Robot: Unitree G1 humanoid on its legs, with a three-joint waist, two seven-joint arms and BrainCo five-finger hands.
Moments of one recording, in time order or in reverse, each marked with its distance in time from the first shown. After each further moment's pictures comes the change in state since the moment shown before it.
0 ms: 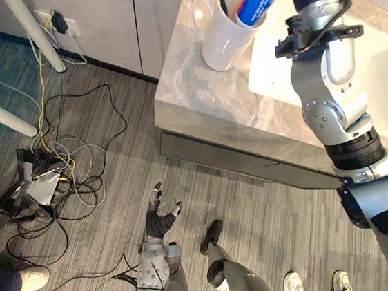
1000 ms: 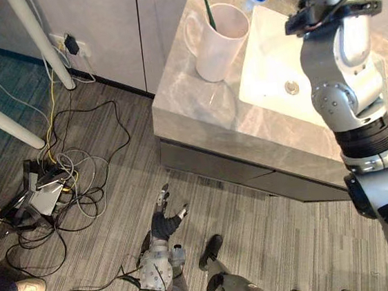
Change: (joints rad) left arm 0.000 0.001 -0.035 -0.001 -0.010 -0.003 -0.032; right arm -0.080 -0.018 0.000 0.034 0.008 -0.004 -0.023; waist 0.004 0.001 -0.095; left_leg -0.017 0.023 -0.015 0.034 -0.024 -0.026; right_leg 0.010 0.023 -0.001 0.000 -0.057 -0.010
